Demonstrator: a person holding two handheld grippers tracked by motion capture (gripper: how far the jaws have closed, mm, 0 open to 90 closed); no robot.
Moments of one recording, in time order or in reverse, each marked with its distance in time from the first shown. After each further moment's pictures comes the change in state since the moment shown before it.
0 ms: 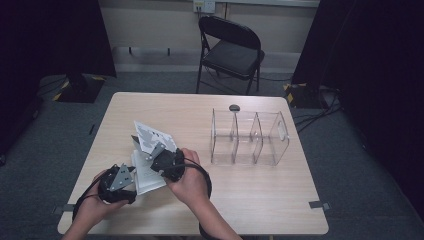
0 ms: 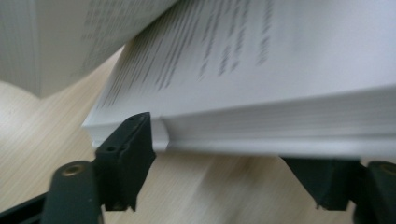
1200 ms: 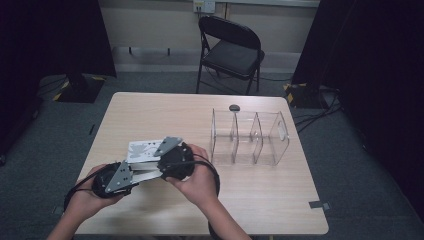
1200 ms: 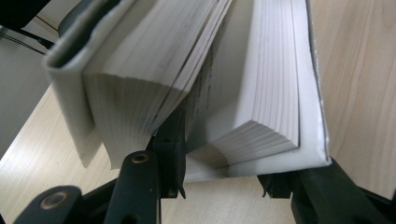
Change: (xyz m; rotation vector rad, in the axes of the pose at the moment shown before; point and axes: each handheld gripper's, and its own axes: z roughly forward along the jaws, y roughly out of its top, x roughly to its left) left arm 0.007 0.039 -0.035 0.019 -0.021 0.187; right arm -0.022 -0.010 -0.036 -0.163 0.150 0.093
